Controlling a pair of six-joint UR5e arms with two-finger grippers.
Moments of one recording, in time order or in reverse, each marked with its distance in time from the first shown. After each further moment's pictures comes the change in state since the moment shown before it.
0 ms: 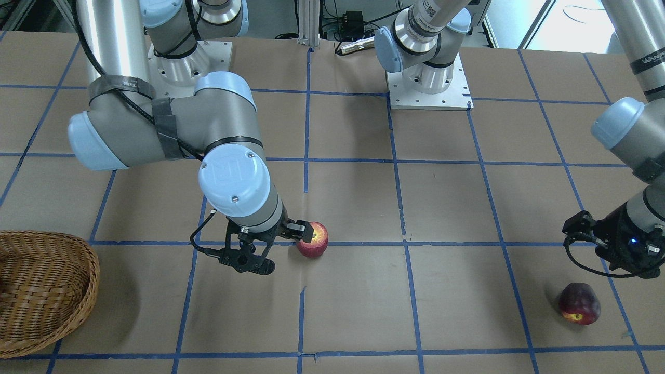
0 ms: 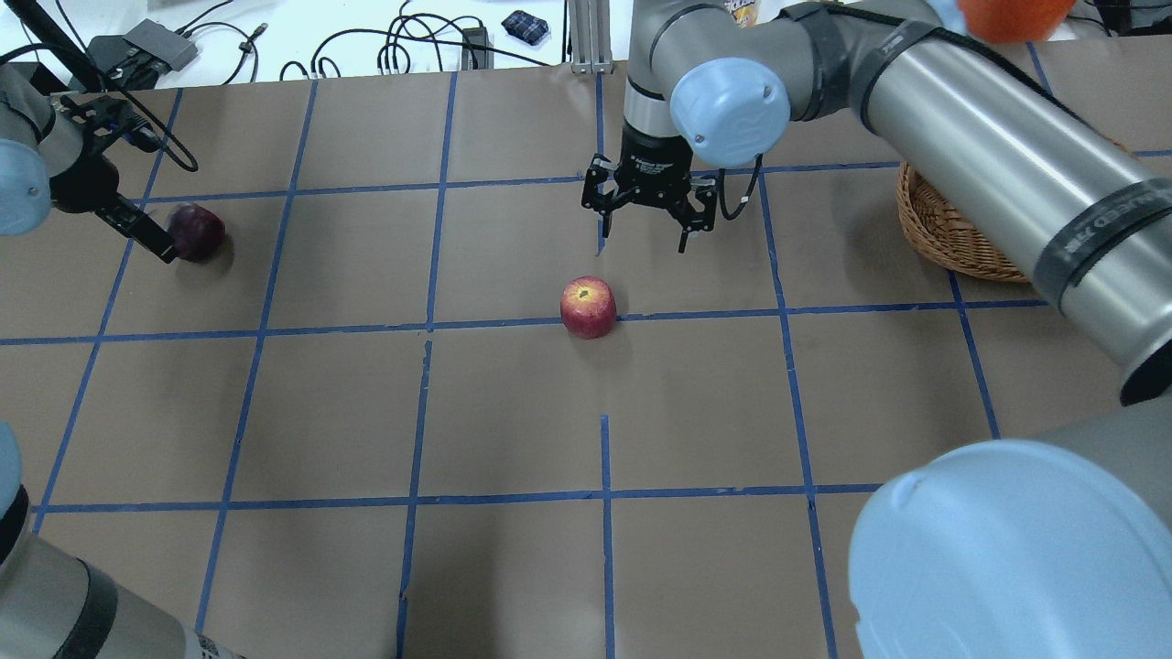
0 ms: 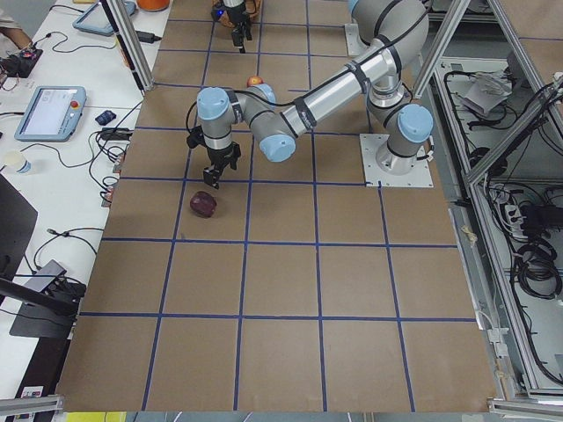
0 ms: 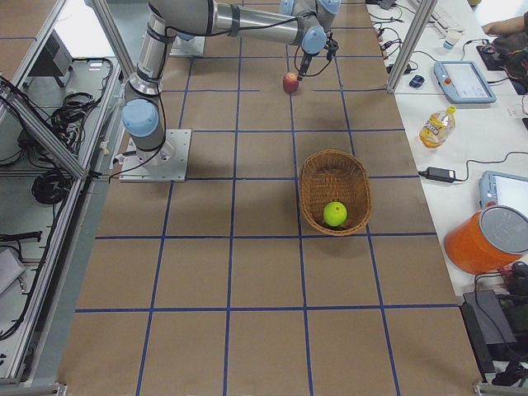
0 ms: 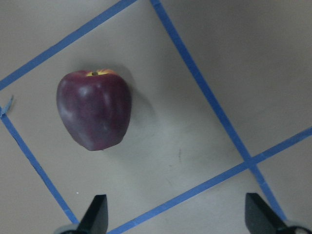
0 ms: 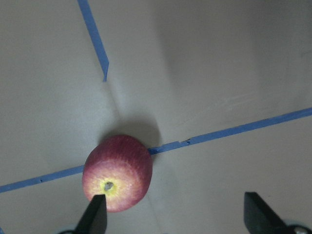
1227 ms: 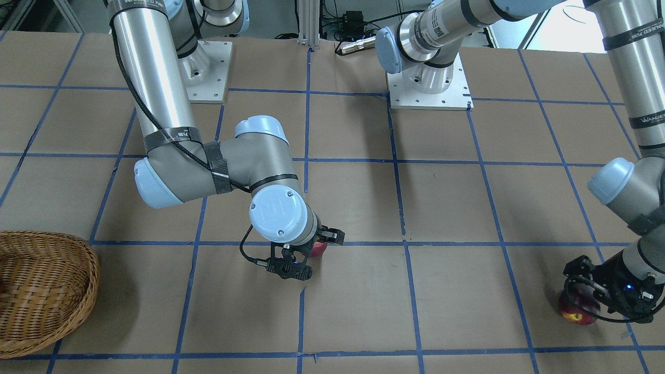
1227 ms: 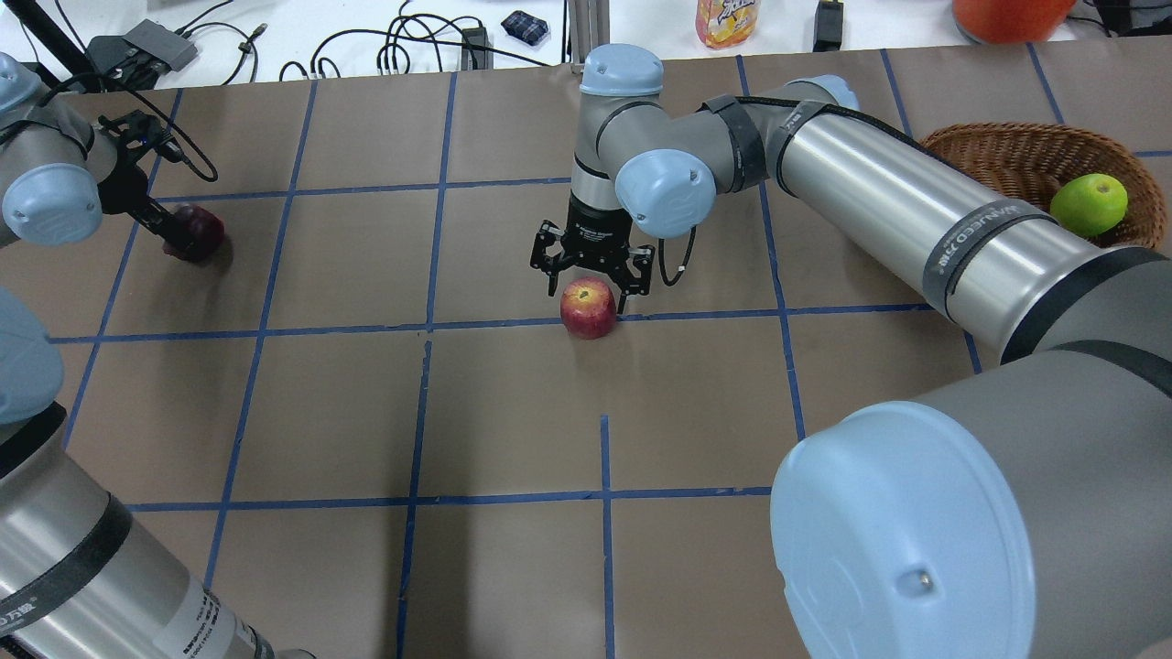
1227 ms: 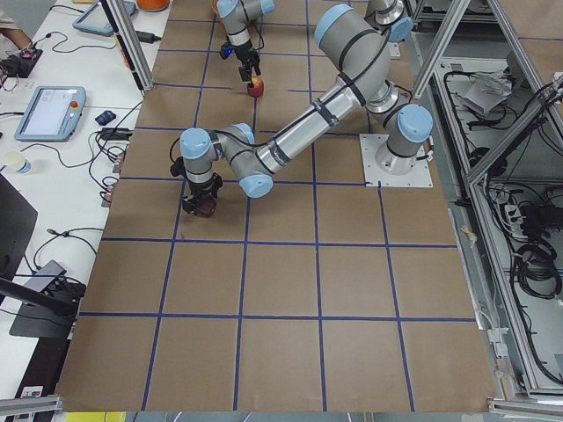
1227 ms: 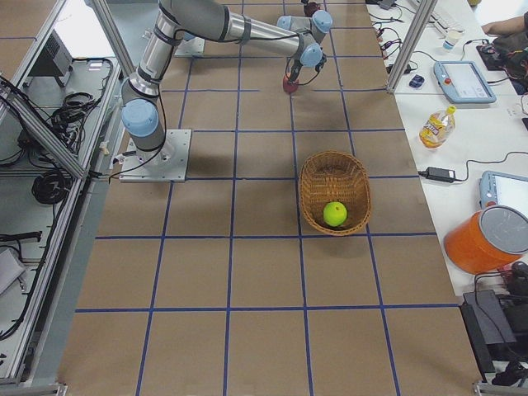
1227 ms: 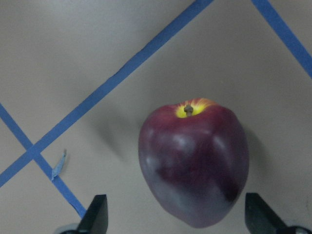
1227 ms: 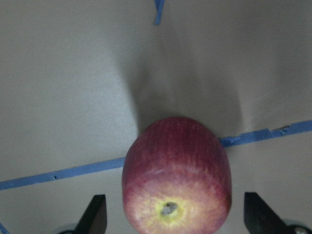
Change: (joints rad) left arm 0.010 -0.204 0.088 0.162 -0.057 0.038; right arm 0.056 0.113 0.036 -0.086 0.121 0.022
